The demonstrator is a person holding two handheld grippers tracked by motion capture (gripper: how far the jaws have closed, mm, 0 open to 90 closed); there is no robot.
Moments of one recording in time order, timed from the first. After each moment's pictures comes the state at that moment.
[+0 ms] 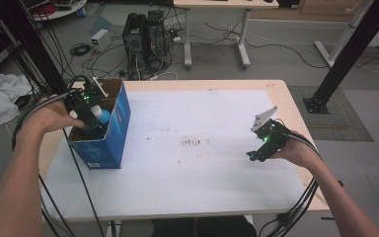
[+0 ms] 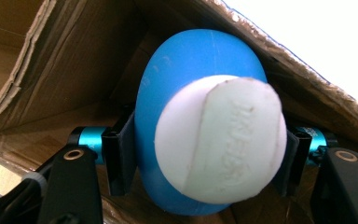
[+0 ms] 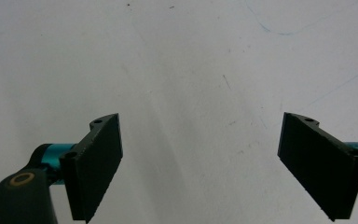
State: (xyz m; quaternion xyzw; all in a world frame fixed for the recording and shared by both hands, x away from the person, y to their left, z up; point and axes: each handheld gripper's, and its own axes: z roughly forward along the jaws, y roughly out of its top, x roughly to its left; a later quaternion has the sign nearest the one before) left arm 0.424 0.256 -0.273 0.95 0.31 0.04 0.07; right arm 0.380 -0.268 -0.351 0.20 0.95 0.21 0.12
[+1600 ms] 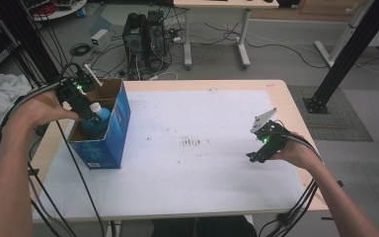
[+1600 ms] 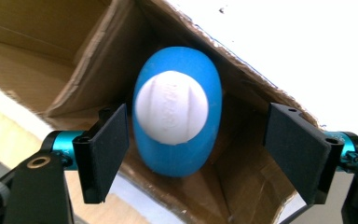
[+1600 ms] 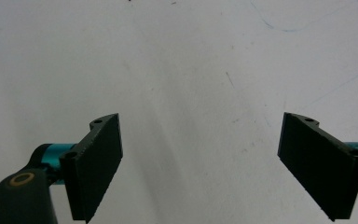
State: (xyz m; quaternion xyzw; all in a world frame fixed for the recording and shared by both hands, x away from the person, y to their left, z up) left arm 0.414 0.254 -0.230 0.94 0.32 0.07 0.09; right arm 0.376 -0.267 -0.354 0.21 0.95 0.20 0.11
